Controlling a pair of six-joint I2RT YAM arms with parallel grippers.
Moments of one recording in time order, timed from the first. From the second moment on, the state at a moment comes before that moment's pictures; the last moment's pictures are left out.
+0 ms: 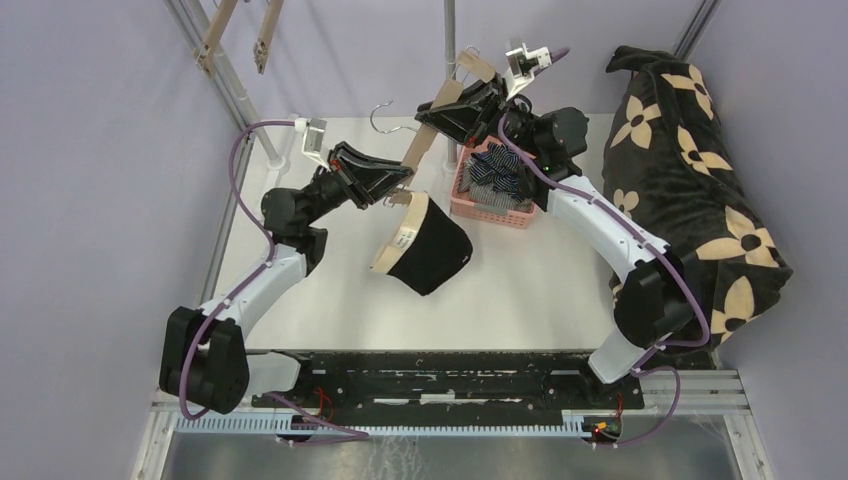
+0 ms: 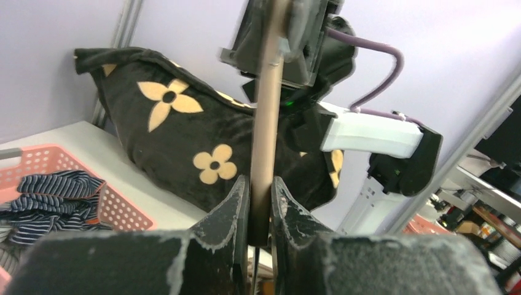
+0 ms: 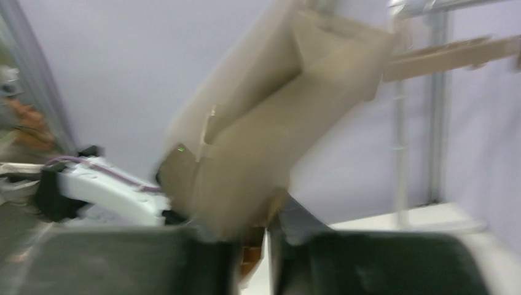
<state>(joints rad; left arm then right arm) -0.32 1.26 0.81 1.14 0.81 -1.00 0.47 1.65 1.45 0.93 -0.81 0.74</state>
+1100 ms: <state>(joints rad) -0.32 1.21 0.79 0.91 0.76 -0.85 0.49 1.57 1.44 0.71 -0.78 0.63</state>
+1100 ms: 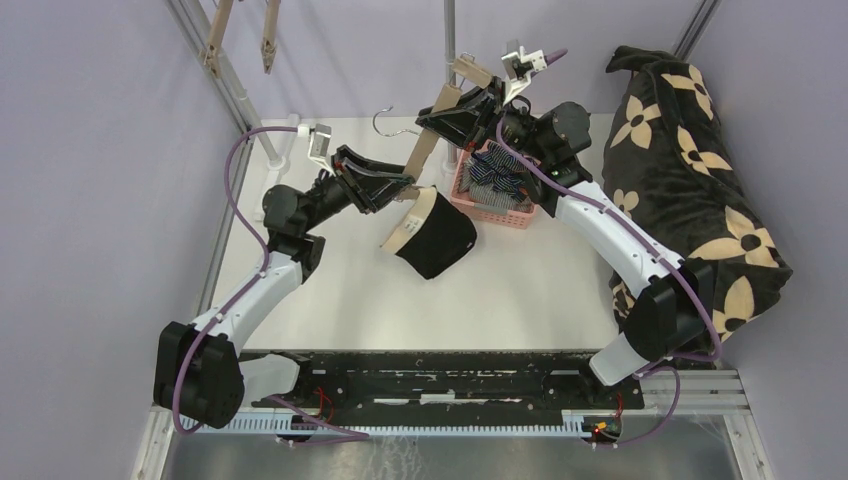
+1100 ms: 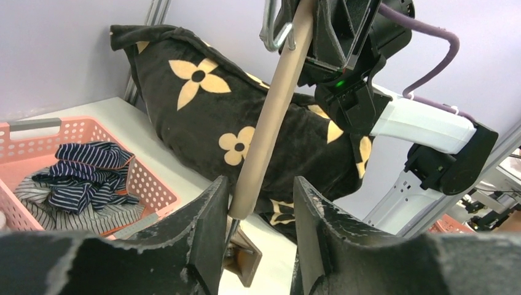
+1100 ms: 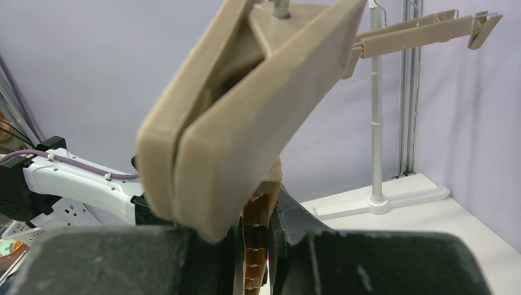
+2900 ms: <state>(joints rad) -0.33 1.29 0.93 0.88 0.80 -0.66 0.47 1.54 1.43 0.63 -0.73 0.58</state>
